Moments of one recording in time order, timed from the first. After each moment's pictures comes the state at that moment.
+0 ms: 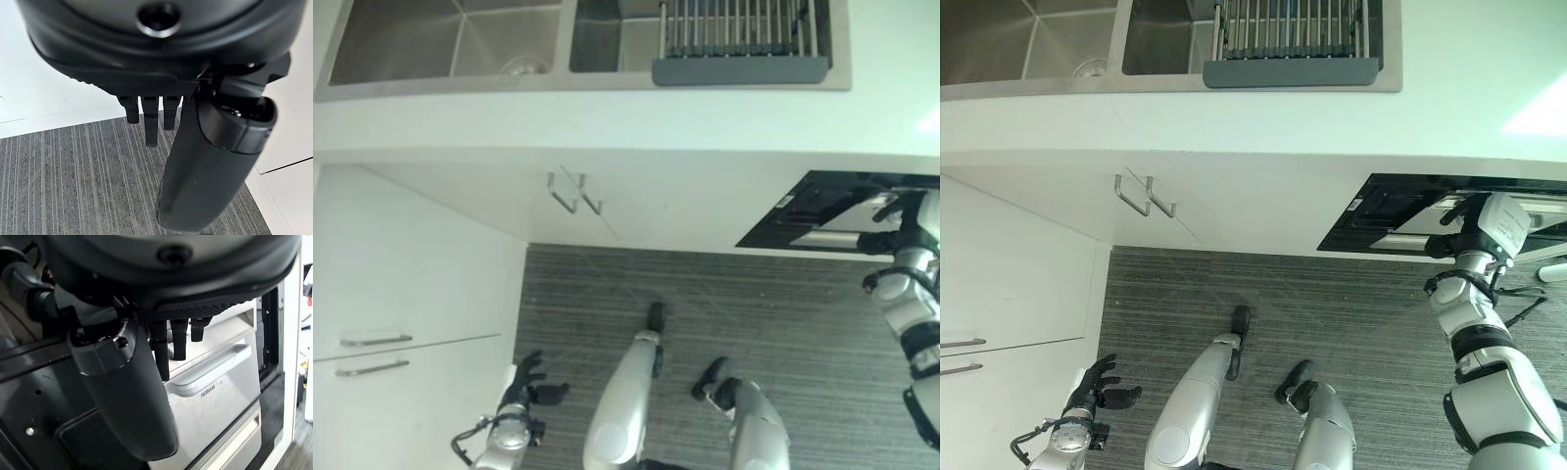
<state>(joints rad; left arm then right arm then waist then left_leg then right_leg) -0.03 0.41 -0.23 0.88 -0.10 -0.16 0.27 -0.76 -0.78 0.41 1.06 -0.03 -0.05 -0.63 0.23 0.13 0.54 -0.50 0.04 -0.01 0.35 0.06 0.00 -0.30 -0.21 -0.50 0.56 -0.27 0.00</state>
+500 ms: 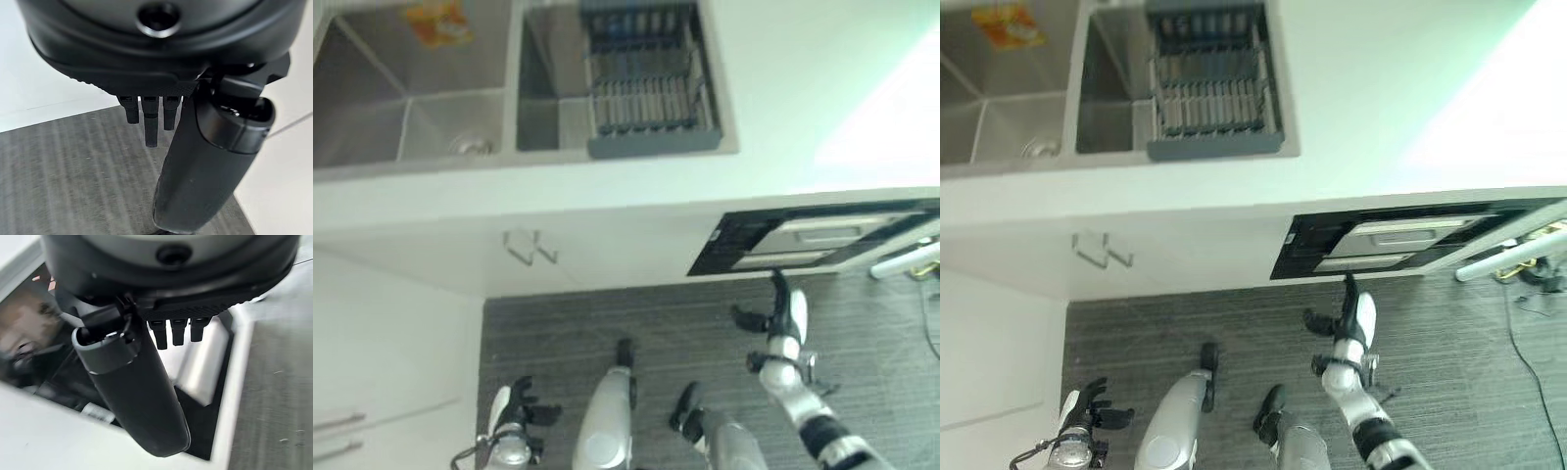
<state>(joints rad) -0.01 0.33 -0.18 1.07 -0.06 -0.15 0.33 -0.19 -0.33 0.36 0.75 0.08 -0.27 -0.66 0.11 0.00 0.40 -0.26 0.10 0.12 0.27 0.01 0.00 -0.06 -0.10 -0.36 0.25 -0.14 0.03</state>
